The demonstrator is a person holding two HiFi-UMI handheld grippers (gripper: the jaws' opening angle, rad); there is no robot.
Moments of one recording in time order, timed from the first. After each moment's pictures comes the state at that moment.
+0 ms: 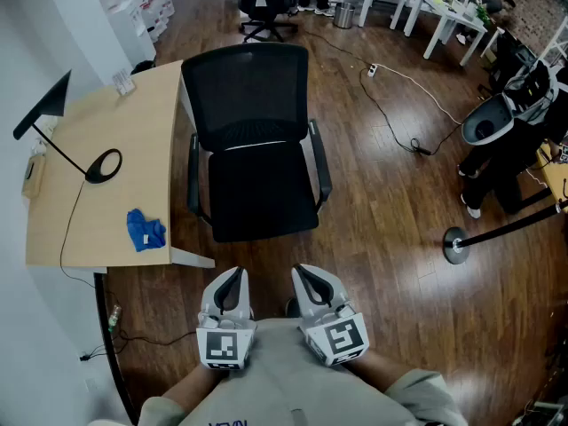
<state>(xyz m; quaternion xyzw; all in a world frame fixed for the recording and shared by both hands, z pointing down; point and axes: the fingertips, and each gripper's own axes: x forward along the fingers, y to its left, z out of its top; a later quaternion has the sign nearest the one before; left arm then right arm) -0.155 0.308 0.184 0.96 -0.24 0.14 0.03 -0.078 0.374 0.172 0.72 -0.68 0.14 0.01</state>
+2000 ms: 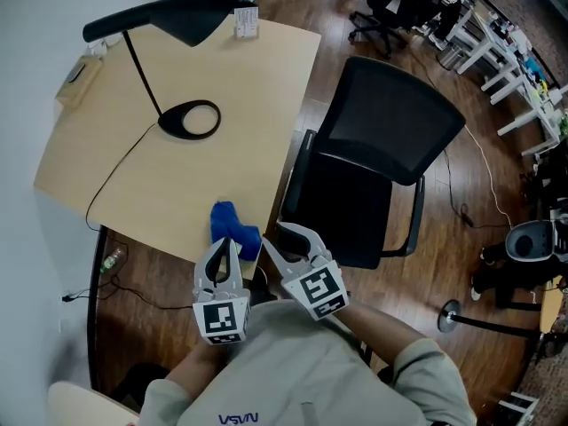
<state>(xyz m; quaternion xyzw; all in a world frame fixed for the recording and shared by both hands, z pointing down) -0.373 -0.023 0.249 0.85 -0.50 0.11 0.11 -0.292 -0.013 0.256 0.47 -0.85 0.13 0.19</state>
